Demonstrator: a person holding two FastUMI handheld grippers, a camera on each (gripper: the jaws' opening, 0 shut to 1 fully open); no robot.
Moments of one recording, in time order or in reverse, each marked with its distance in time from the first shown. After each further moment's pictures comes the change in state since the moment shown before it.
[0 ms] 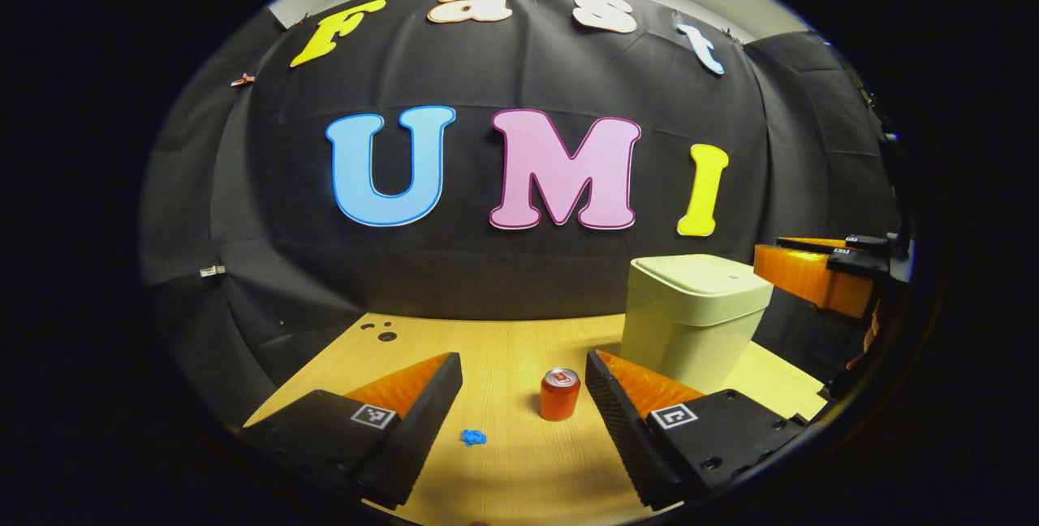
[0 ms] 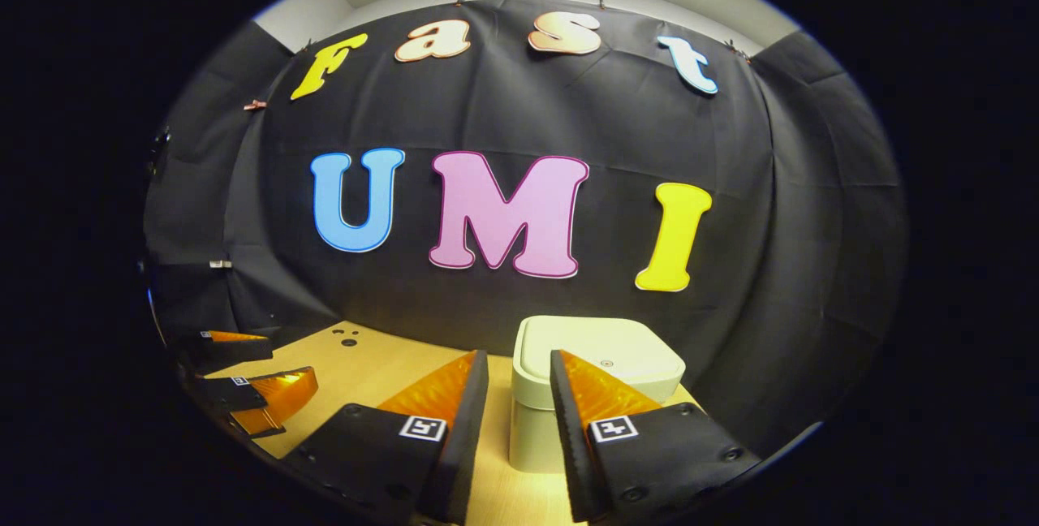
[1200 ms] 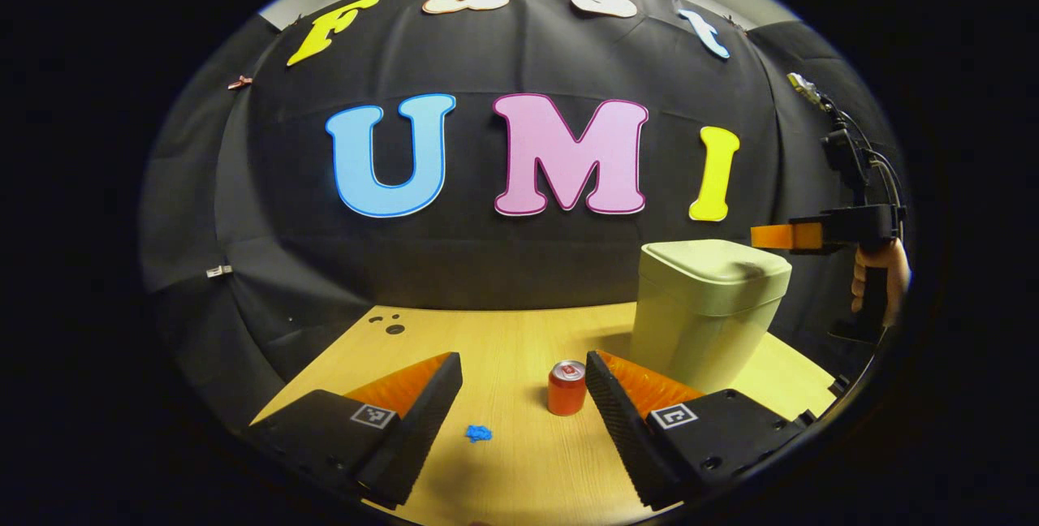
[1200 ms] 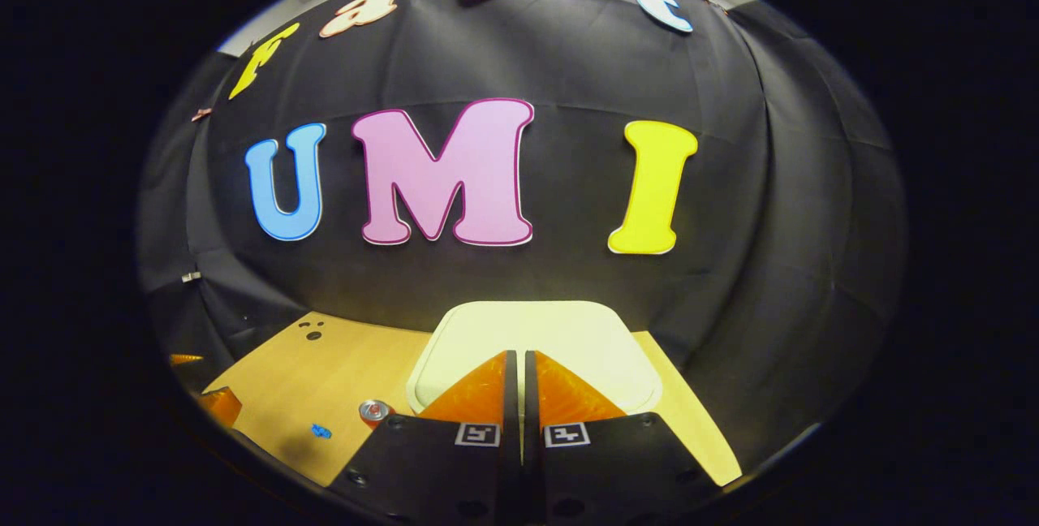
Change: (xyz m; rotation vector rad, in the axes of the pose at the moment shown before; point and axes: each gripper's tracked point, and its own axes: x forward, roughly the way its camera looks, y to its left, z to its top) left arm 0.013 0.005 -0.011 0.040 0.043 0.055; right arm 0.105 -0.092 -0.043 0.141 0.194 -0.059
